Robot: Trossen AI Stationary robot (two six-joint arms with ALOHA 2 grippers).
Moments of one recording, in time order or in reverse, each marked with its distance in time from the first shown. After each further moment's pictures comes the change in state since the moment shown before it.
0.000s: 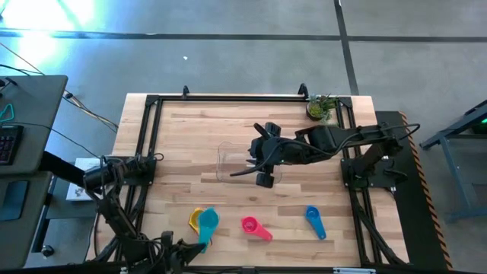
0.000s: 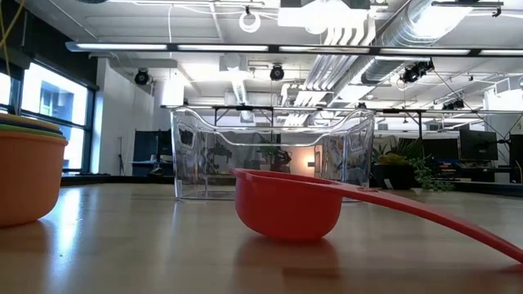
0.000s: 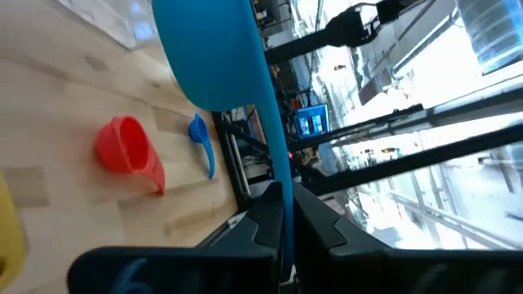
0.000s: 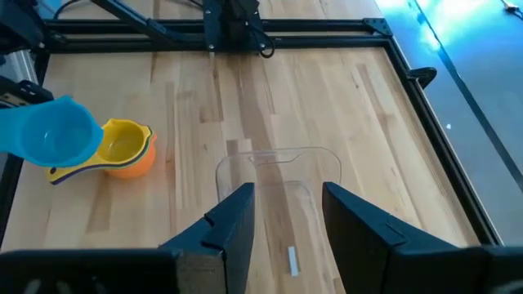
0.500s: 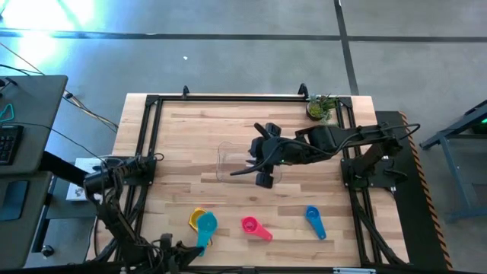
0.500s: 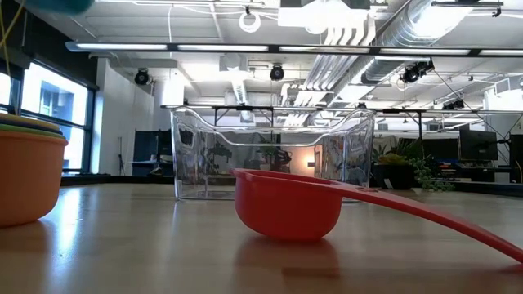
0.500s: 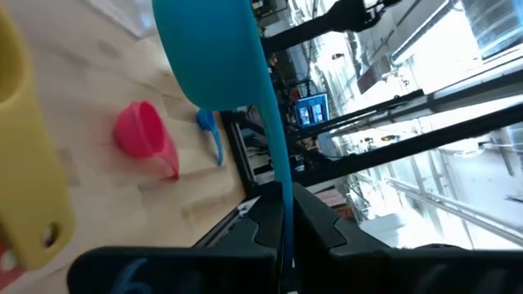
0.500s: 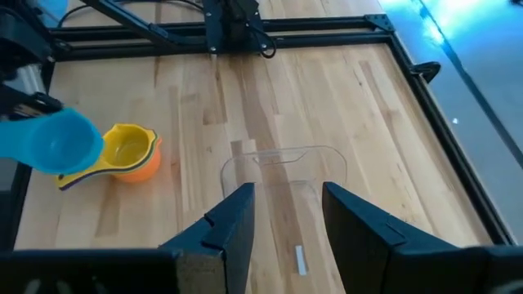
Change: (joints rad) left arm -0.033 0.050 0.000 -0.047 0.000 -0.068; right arm 0.000 0.000 0.000 0.002 -0.011 0.033
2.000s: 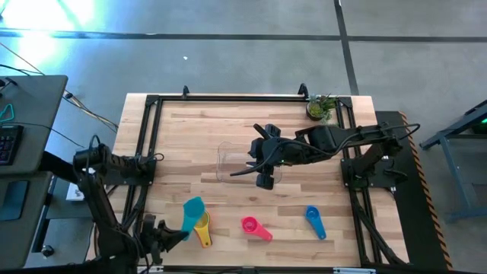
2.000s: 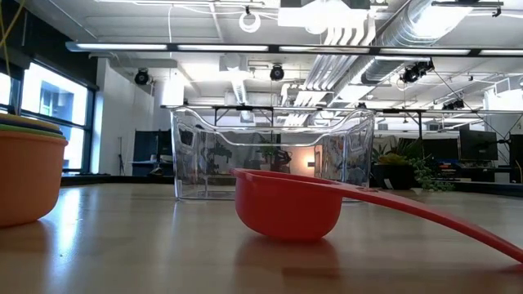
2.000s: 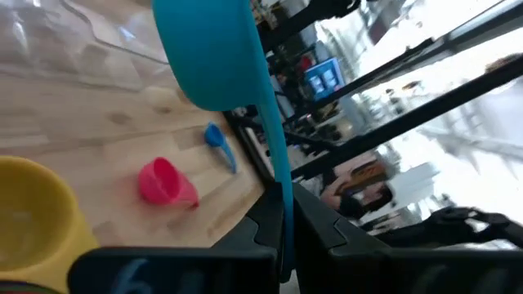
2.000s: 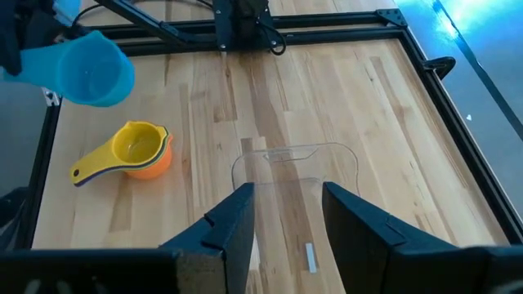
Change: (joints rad) left arm -0.072 -0.274 0.000 -0.891 0.057 -0.404; right arm 0.001 0.001 0.000 -0.002 -0.029 0.012
